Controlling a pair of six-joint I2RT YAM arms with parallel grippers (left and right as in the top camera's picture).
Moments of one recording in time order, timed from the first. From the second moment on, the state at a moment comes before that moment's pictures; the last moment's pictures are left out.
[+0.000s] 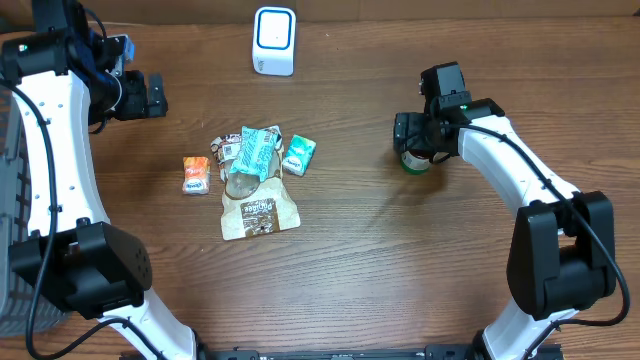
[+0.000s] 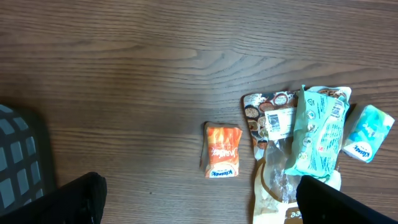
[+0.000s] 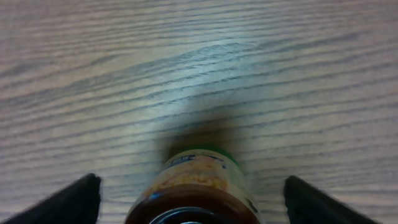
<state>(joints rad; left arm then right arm) 0.25 1.95 2.03 -1.35 0.12 0.11 0.21 1.87 1.35 -0.65 0.06 0.28</state>
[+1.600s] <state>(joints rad) 0.25 1.95 2.03 -1.35 0.12 0.11 0.55 2.17 1.63 -0.64 -0.27 0.88</state>
